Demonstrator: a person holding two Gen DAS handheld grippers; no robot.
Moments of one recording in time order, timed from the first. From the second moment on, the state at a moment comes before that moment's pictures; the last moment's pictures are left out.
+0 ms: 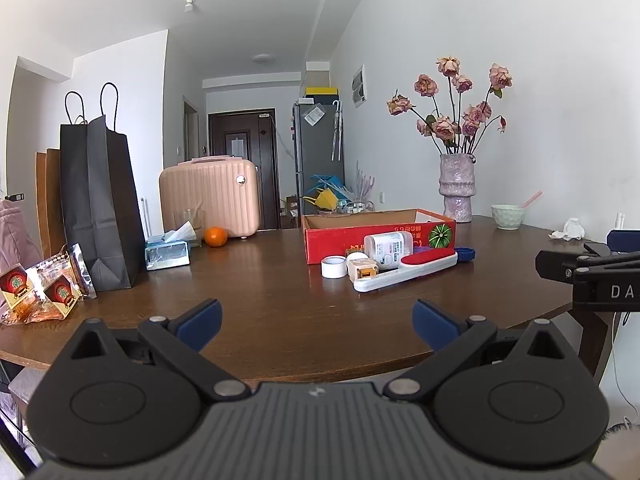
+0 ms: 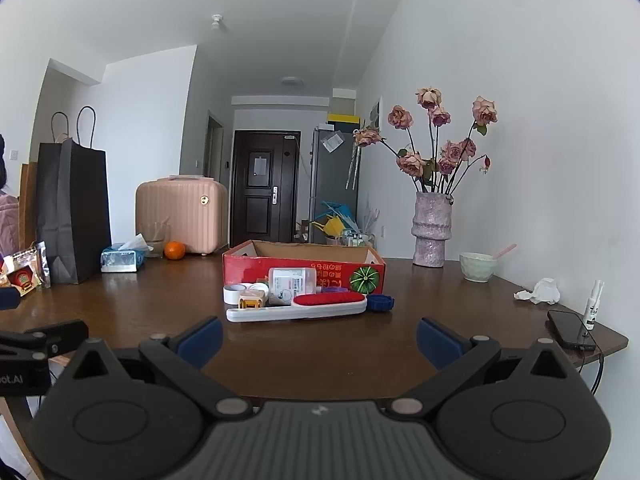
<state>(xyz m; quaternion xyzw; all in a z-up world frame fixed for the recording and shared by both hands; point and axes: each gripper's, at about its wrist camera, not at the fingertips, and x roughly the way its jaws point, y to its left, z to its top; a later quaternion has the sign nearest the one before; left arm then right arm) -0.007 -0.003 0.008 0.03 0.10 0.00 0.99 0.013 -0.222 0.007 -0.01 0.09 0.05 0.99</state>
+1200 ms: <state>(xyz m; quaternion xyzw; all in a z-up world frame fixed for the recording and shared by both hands) -0.006 -0.003 0.008 0.04 0.09 0.01 1.00 0.012 -0.219 0.003 -0.02 0.09 0.06 0.99</state>
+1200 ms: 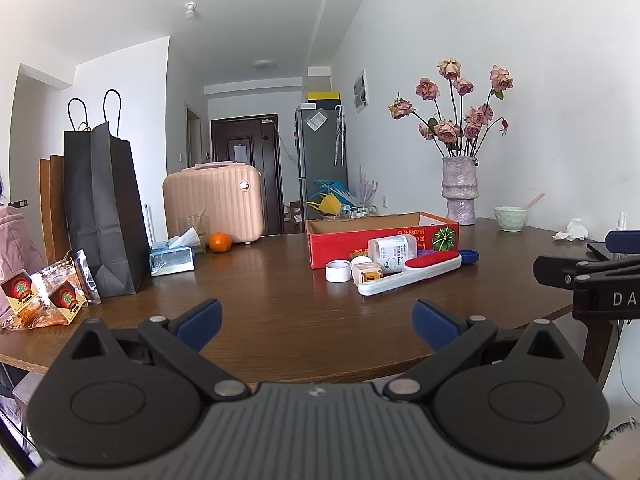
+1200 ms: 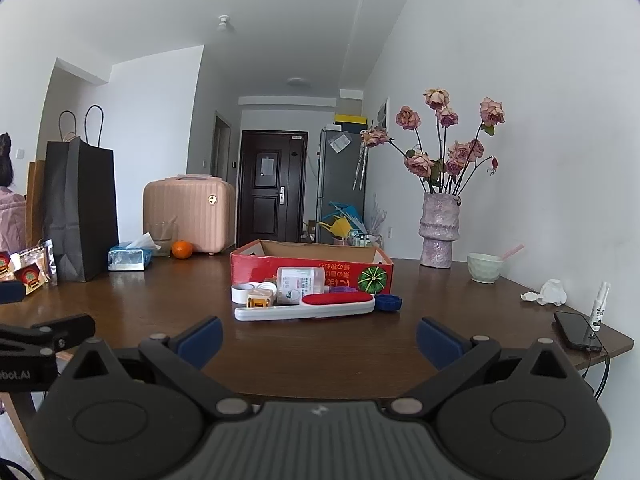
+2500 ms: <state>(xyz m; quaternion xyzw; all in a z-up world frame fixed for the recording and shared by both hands) -0.005 -0.003 0.004 0.05 0.09 0.01 0.99 0.016 -0.221 -0.002 0.00 0.11 0.06 0.99</state>
